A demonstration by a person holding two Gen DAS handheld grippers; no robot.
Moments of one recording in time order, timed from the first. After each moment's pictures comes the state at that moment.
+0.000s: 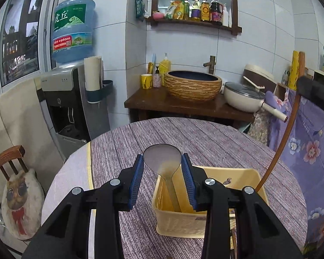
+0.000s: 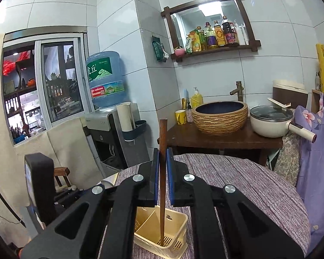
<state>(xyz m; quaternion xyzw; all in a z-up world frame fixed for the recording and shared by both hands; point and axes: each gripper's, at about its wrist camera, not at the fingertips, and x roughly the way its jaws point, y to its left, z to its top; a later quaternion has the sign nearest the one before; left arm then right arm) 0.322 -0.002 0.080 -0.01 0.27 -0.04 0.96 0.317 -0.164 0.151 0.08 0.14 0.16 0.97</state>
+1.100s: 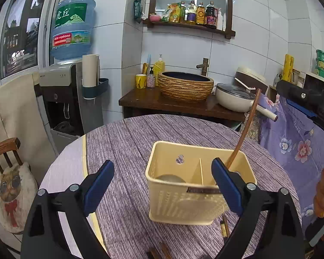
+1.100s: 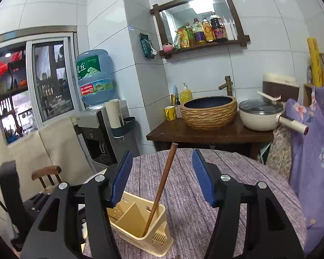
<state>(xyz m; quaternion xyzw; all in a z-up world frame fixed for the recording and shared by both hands) 0.286 0.004 0.067 -0.02 0.25 -0.06 0.96 0.314 -0.184 0.132 0.08 0.15 0.13 0.98</state>
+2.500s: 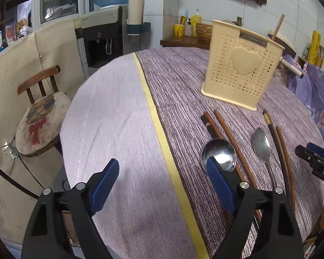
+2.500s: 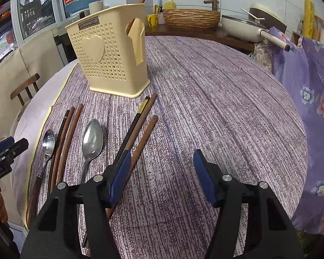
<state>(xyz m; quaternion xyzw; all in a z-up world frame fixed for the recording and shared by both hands) 0.155 0.056 -0.057 -0.03 0.39 0.04 0.92 0.203 -0.181 -0.061 0.01 0.41 0.07 0.91</state>
